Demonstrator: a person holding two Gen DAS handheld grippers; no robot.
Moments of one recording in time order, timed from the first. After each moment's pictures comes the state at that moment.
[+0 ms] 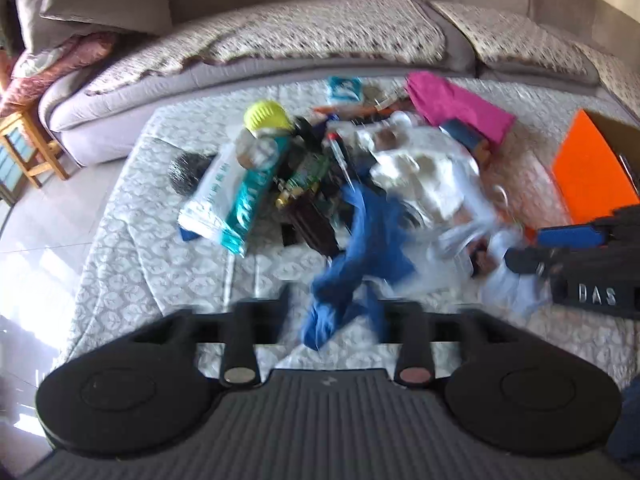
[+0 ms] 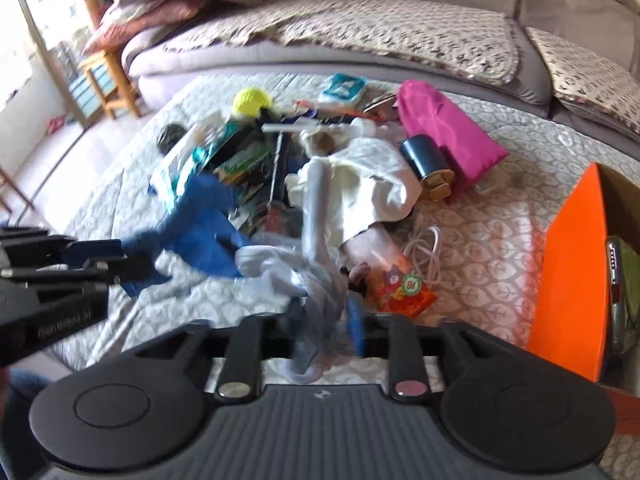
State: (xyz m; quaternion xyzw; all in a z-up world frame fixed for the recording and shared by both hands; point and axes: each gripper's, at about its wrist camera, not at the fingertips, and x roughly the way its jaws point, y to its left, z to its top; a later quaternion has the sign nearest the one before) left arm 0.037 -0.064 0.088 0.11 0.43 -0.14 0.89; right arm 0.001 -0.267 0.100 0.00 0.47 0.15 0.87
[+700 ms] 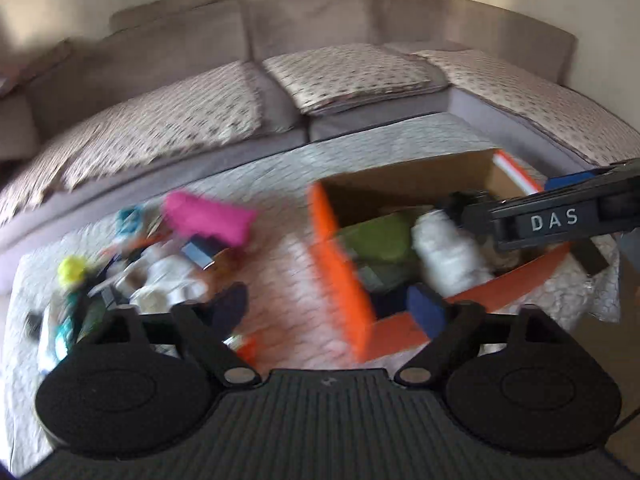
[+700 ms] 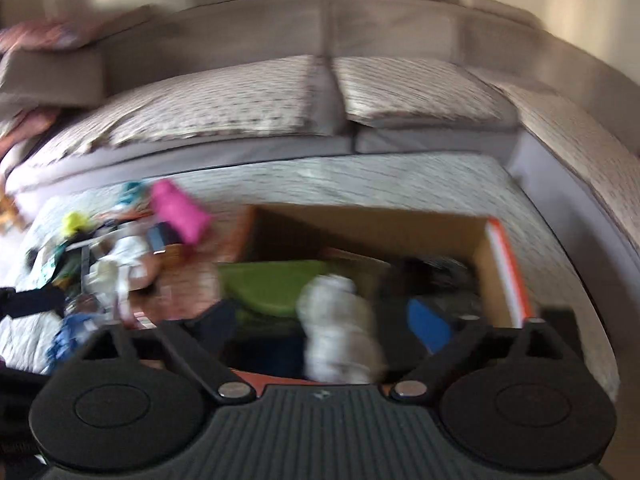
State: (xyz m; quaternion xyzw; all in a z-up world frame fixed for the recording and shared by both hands) left arm -0.050 -0.282 0.135 0.17 0.34 -0.33 0.86; right arm -0.064 -0.512 0.169 0.07 0.39 -0.08 0.91
